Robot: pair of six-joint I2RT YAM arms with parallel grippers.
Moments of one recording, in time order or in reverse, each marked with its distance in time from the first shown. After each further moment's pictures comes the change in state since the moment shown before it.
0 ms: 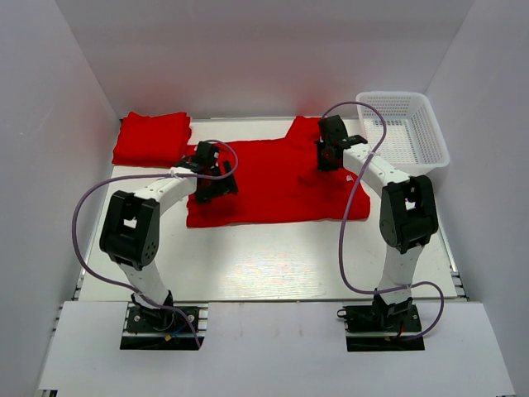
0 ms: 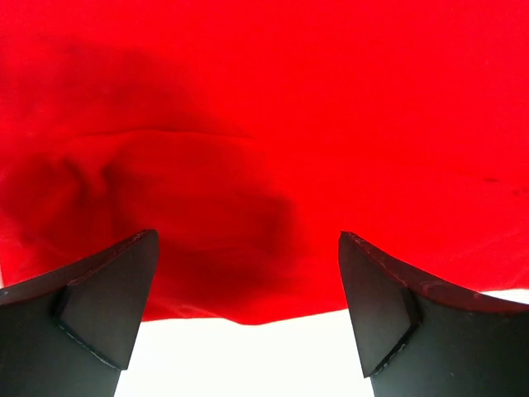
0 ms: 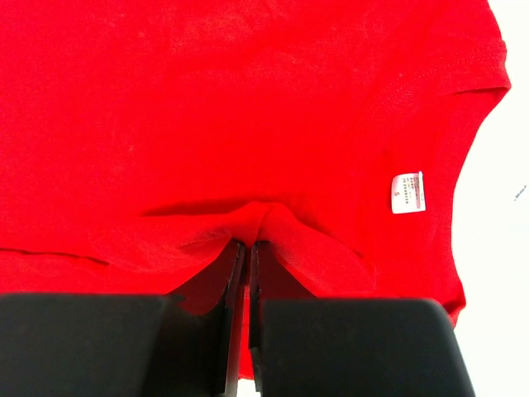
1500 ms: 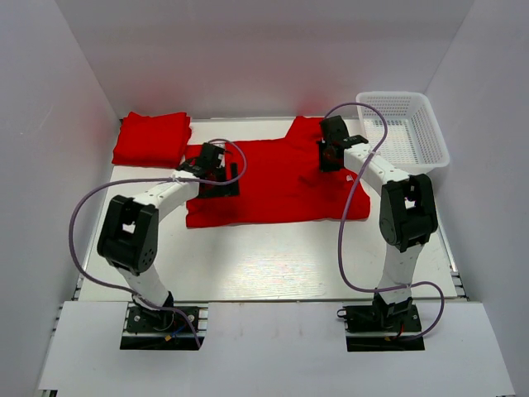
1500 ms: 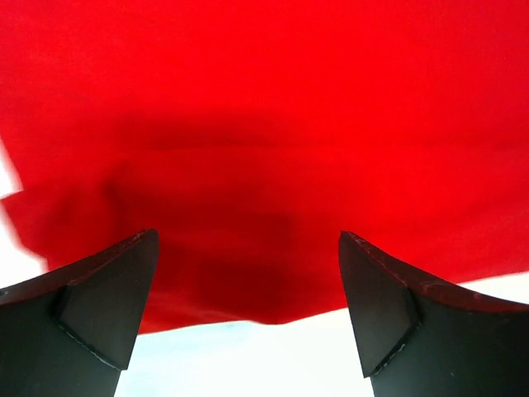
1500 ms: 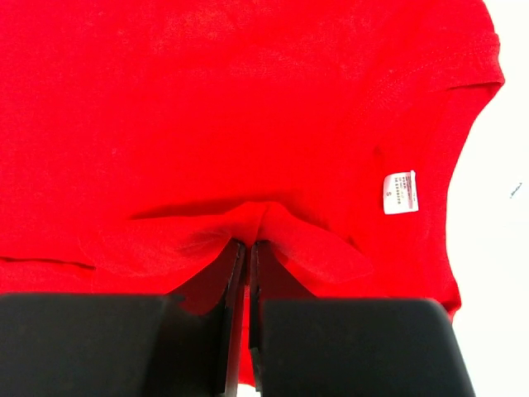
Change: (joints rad) left arm -0.041 -0.069 -0.032 0.052 -0.066 0.183; right arm -0.014 0.014 0.000 -0.001 0.004 0.000
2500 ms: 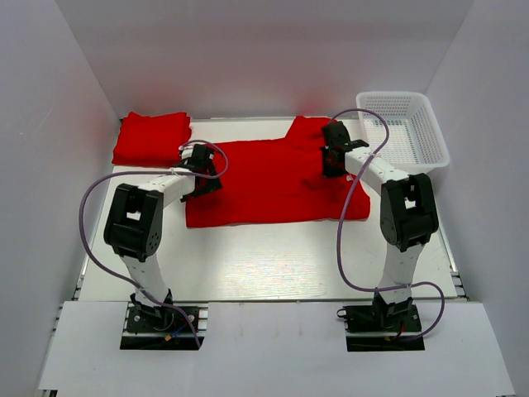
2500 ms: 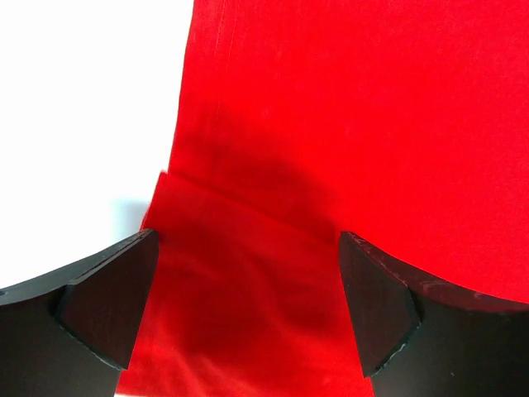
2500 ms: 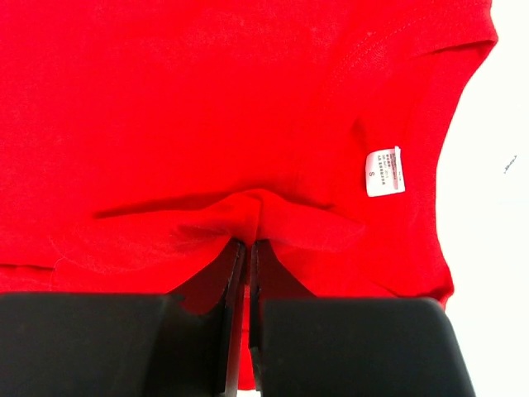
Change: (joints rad) left arm 0.083 0.142 -0.007 0.049 -0.282 -0.185; right arm -0.014 0.000 -0.061 0.011 0.034 0.007
